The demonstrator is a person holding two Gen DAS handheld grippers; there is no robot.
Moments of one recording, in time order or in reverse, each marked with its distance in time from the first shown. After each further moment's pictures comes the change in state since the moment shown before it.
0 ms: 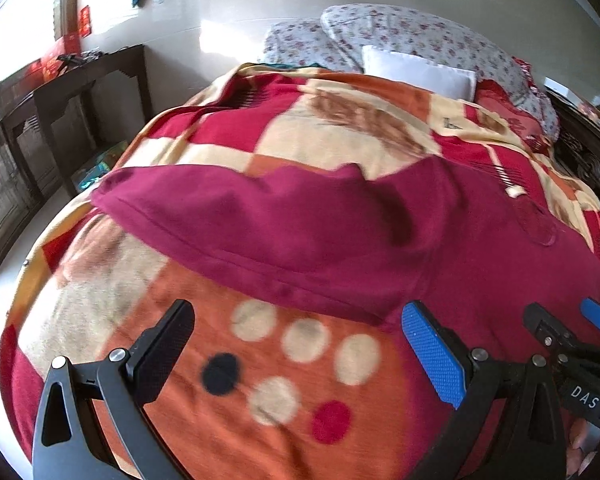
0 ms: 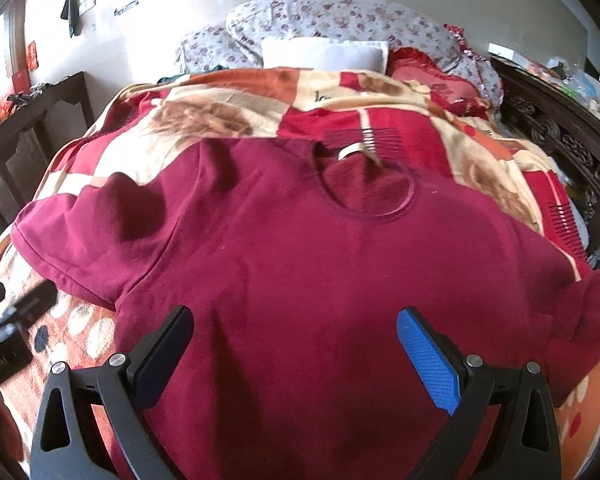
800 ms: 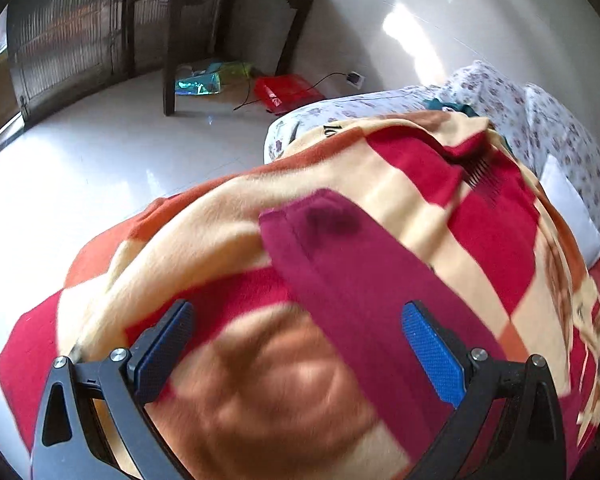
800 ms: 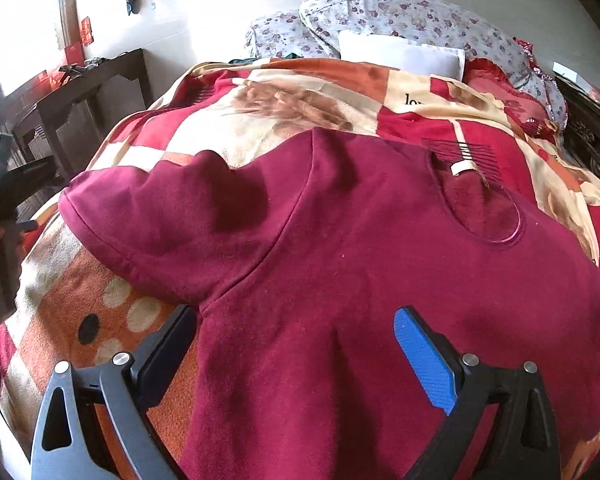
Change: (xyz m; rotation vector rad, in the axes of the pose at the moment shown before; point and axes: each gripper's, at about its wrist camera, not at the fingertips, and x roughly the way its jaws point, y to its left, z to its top) left arm 0.102 0.238 0.078 -0.574 0.085 0.147; right arm 0.014 0.054 0.007 -0.116 0.027 0.185
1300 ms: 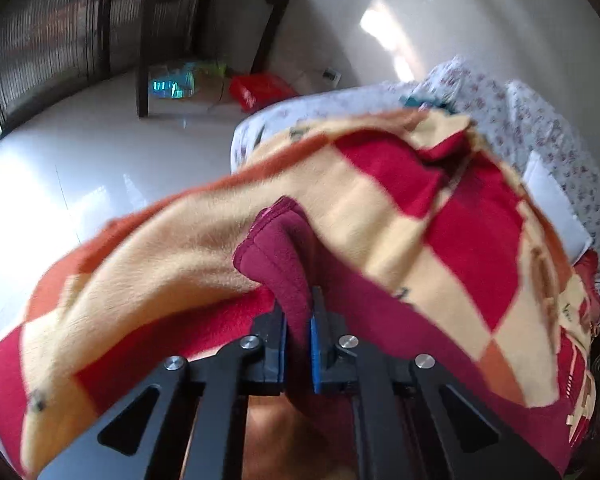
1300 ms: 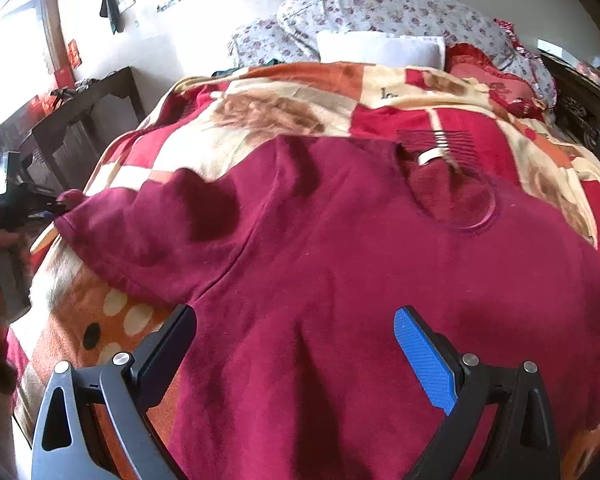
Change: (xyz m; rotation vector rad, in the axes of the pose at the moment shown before) left arm -0.001 -0.021 0.011 0.043 -0.022 -0.093; right arm -0.022 -0.037 0.001 0.085 -0.026 0.011
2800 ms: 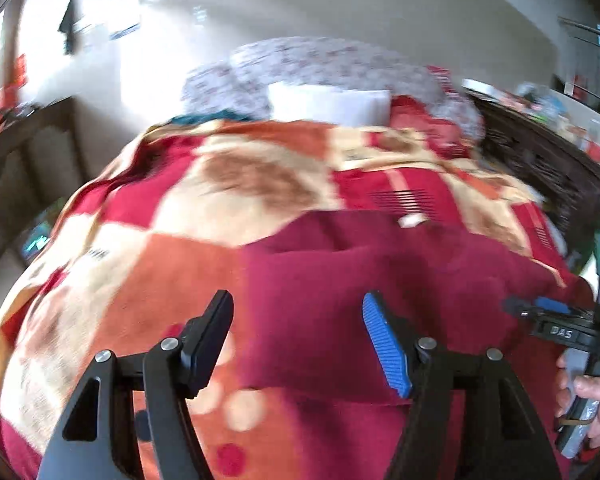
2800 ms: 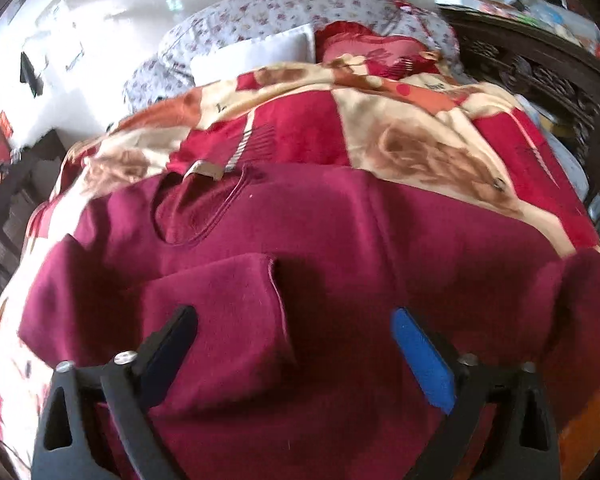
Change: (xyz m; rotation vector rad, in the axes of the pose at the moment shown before) left arm -0.156 -0.197 -0.200 0.659 -0.081 -0.292; right arm -0.016 -0.171 -0.012 0.176 -0.001 -0.145
